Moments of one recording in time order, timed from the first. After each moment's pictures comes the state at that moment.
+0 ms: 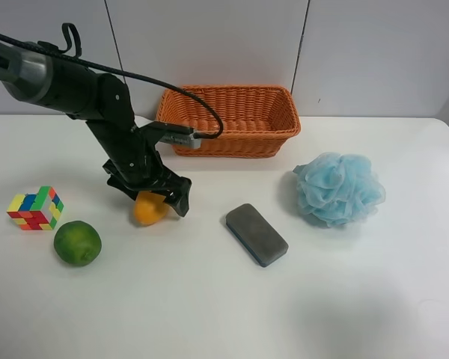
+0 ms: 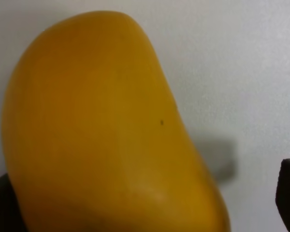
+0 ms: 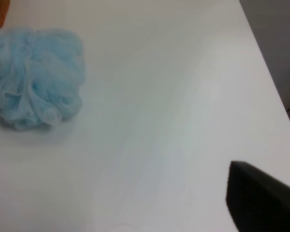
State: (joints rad) left arm -0.43 2.05 -1.24 -0.22 0.61 0.18; right arm 0.00 0.00 -0.48 -0.02 1.06 0.00
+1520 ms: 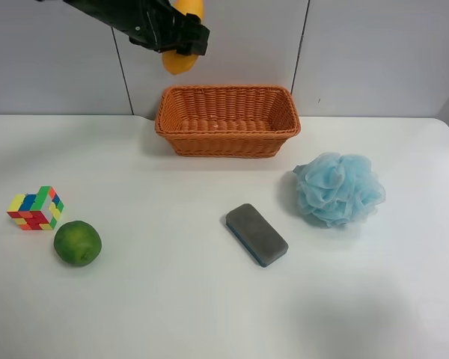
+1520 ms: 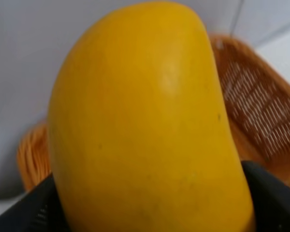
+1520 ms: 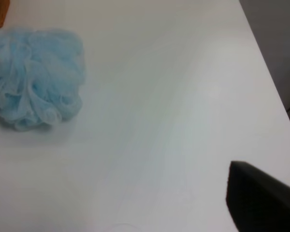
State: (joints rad) left arm -0.44 1.88 -1.56 -0.18 0.29 0.21; right arm 0.00 0.00 -0.48 -0.02 1.06 0.00
